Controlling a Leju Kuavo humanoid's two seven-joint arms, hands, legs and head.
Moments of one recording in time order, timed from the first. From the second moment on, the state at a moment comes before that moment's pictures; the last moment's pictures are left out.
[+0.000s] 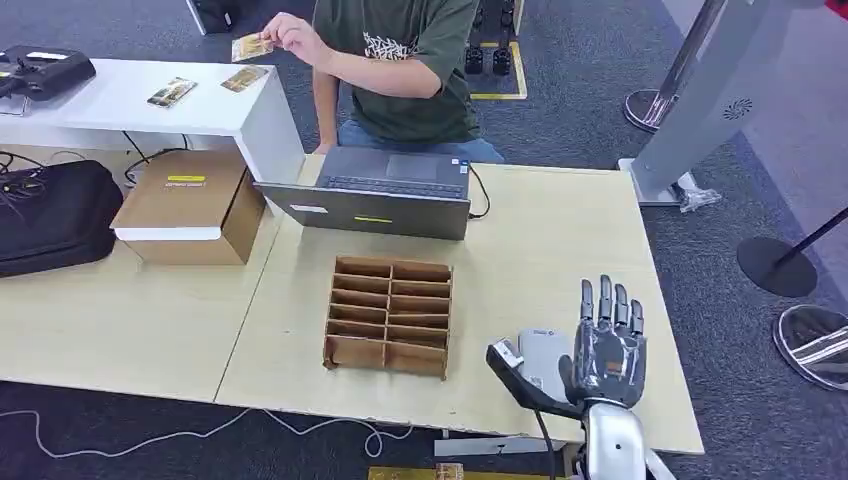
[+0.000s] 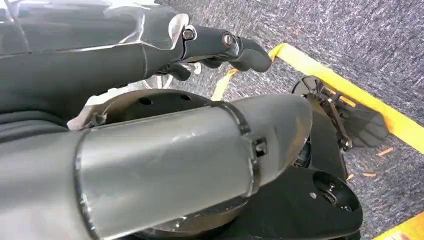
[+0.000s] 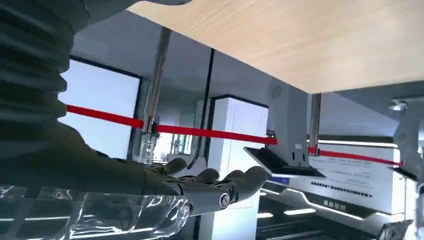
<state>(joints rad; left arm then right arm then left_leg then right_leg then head) -0.07 -0.25 0.76 -0.23 -0.20 0.15 0.02 0.06 -0.25 0.45 -1.70 1.57 -0.03 0.70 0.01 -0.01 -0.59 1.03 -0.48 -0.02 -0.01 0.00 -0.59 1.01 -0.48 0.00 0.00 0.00</state>
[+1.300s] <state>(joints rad) -0.08 -0.25 0.73 -0.23 -0.30 0.17 0.05 -0.62 0.01 0.45 -1.07 1.57 -0.50 0.36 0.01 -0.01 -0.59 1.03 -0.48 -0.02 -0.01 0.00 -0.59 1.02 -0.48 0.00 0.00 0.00</state>
